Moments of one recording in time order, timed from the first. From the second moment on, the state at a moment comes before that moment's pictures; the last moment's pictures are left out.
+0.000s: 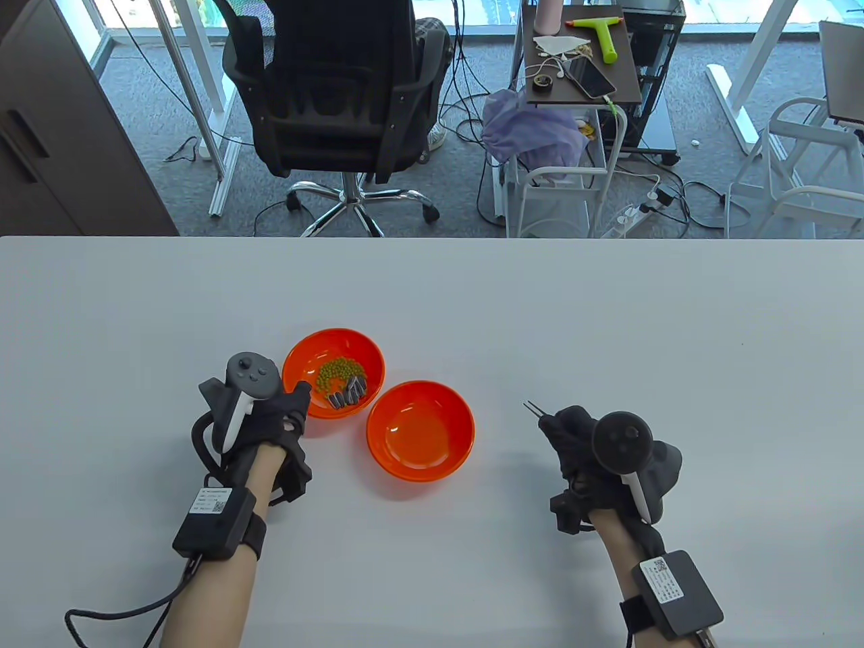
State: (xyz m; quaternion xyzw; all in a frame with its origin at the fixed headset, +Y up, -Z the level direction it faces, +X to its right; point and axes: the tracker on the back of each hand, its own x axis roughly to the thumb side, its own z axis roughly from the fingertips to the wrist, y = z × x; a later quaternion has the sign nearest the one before) left_hand -0.273 -0.743 -0.354 -0.11 0.23 0.20 0.95; right_hand 0.202 -0.727 -0.276 -0.13 -0.11 0.95 0.27
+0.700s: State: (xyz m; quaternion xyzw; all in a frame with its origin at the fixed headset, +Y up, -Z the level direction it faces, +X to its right) left_hand -0.306 -0.763 -0.351 -0.13 0.26 0.39 0.87; right_hand 0.196 -0.727 -0.274 -0.12 -0.08 0.96 0.24
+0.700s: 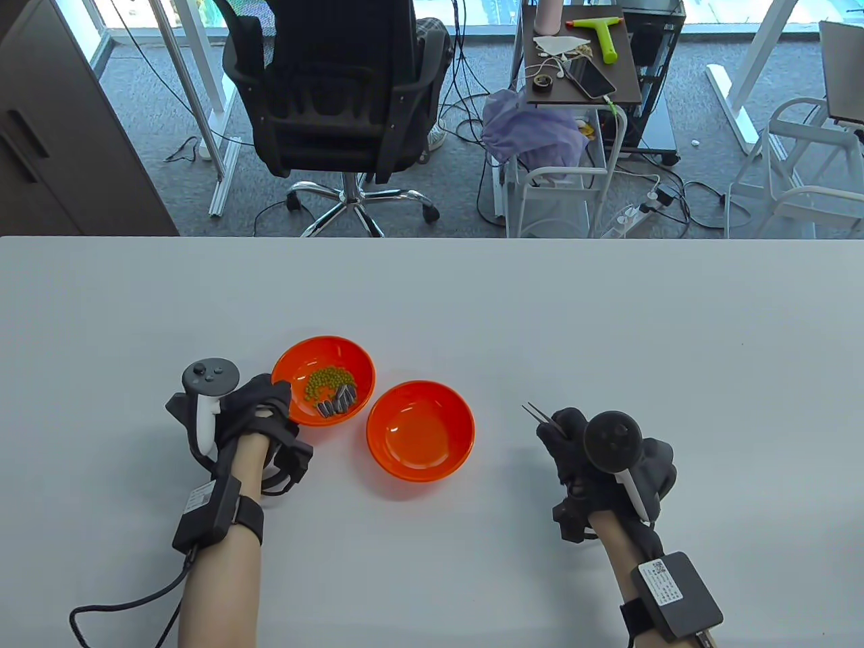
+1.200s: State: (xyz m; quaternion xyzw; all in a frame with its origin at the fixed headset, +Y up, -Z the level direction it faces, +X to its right) left_hand -0.295 -0.723 -0.307 -0.15 0.14 0.38 0.90; right_hand 0.181 -0.721 -0.270 -0.08 -0.07 0.97 0.23
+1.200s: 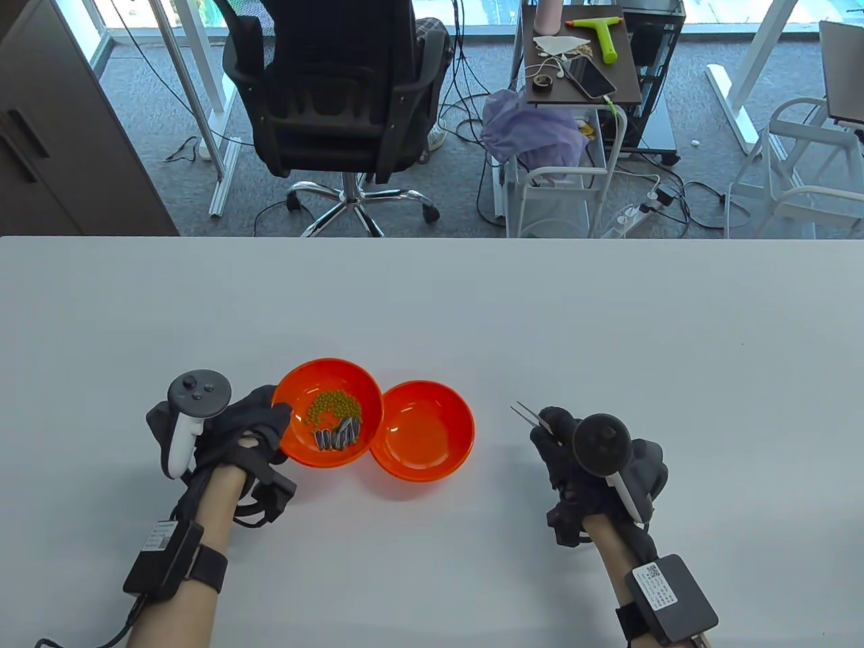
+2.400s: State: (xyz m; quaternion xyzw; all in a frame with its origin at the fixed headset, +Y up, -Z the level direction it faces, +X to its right) left_hand -0.262 -0.717 -0.274 -0.18 0.01 0.35 0.92; right_hand 0.012 -0.680 -0.253 0.23 -0.03 0.97 0.11
